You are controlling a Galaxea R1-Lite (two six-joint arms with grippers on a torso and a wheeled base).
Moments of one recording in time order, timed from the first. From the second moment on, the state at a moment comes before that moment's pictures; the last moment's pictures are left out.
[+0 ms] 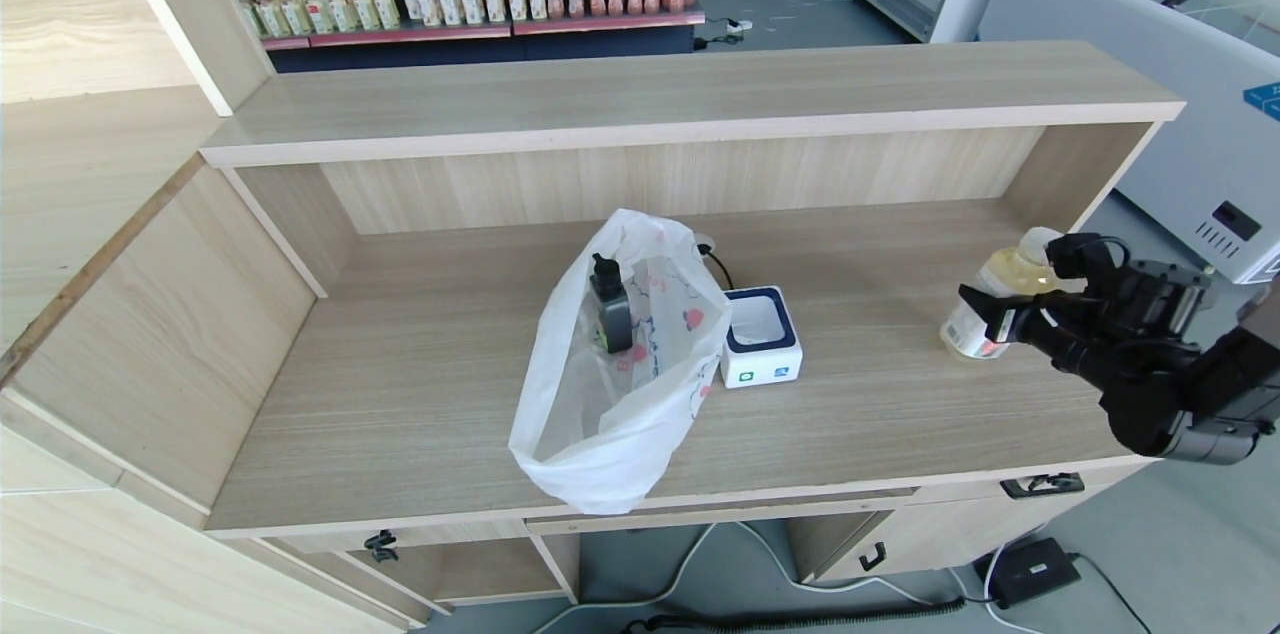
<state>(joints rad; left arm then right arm) 0.00 0.00 0.00 -0.05 0.26 0.07 -0.20 2.23 -0.99 -1.21 0.30 -0.07</state>
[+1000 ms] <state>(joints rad) 0.00 0.00 0.00 -0.05 0.26 0.07 0.18 1.40 -1.37 -0.10 0.80 0.41</state>
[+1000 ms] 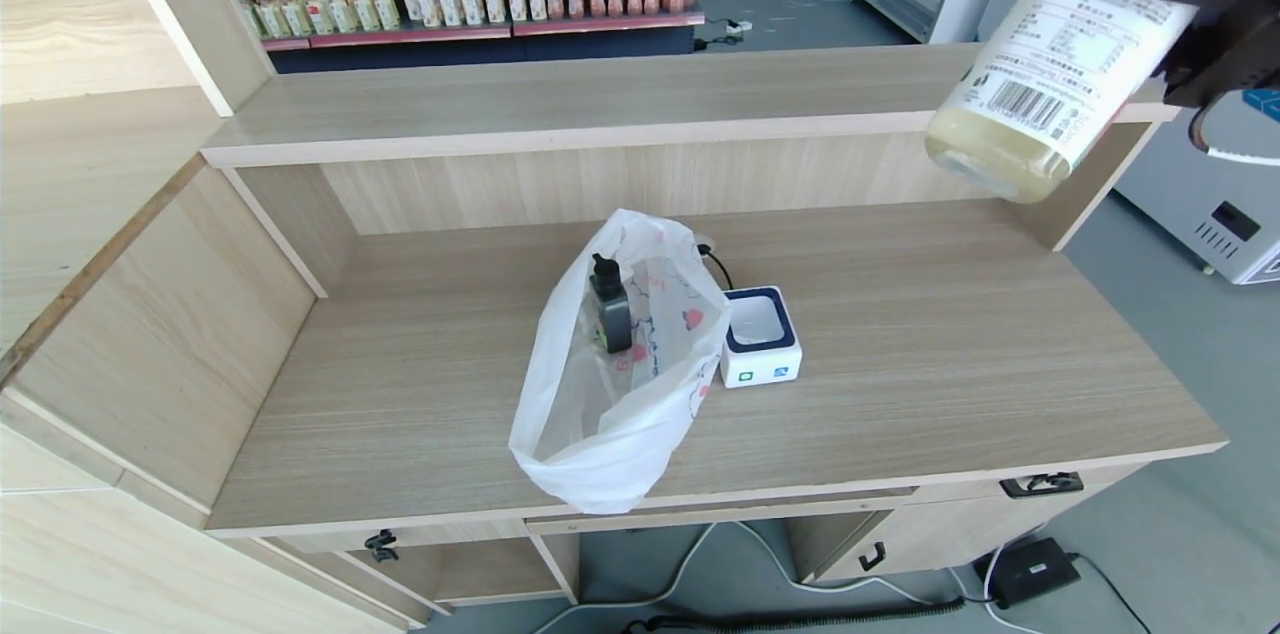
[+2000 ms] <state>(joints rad) 0.00 0.00 0.00 -0.05 0.26 0.07 0.36 1.06 -0.85 -0.09 0.80 0.31</state>
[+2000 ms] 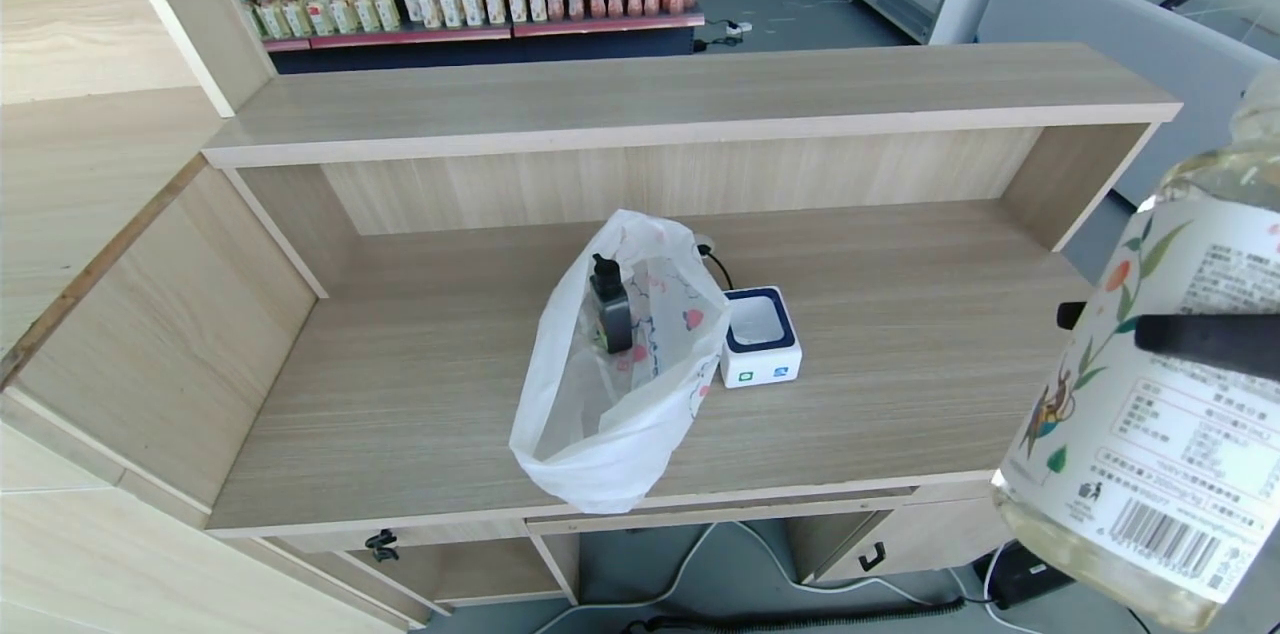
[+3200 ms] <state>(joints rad) 0.00 0.00 0.00 -0.05 0.26 0.07 0.33 1.04 -0.86 -0.10 0.69 0.21</state>
